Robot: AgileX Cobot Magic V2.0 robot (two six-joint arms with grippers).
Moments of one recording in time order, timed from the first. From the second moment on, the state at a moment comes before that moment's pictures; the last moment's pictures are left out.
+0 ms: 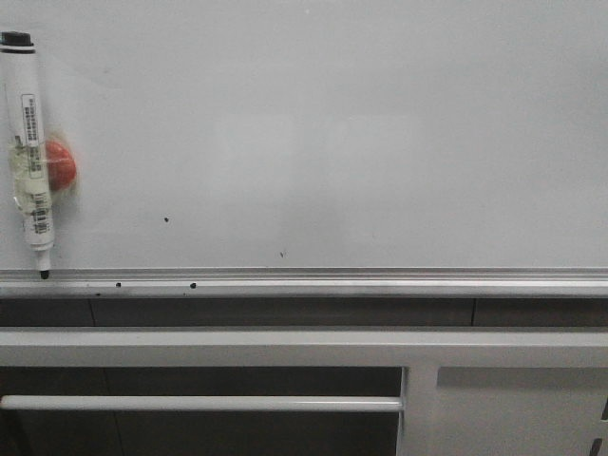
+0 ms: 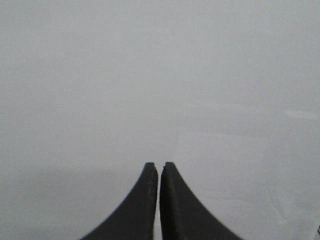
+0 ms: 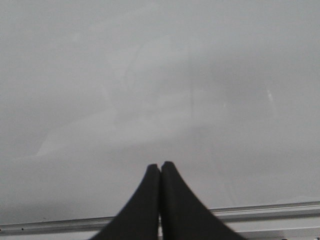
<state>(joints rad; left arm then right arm) -0.04 0.21 -0.36 -0.15 0.17 0.02 -0.13 0.29 -0.52 0.37 0.60 -0.05</state>
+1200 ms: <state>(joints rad) -0.31 0.41 -0.30 -0.36 0.19 0.12 -0.01 0.36 -0.54 0.38 0.71 -0.21</state>
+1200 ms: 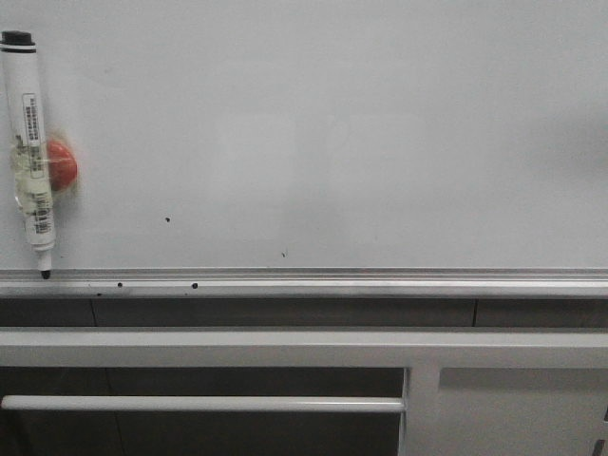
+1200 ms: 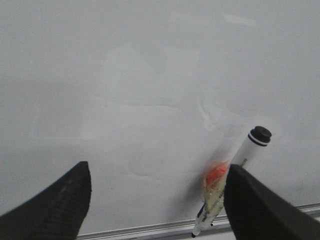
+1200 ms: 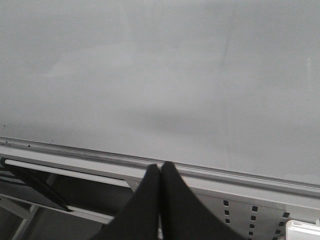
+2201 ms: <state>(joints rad) -0.87 0.99 -0.10 -0.54 -0.56 0.13 0.00 0.36 -0.54 0.38 0.68 -0.21</state>
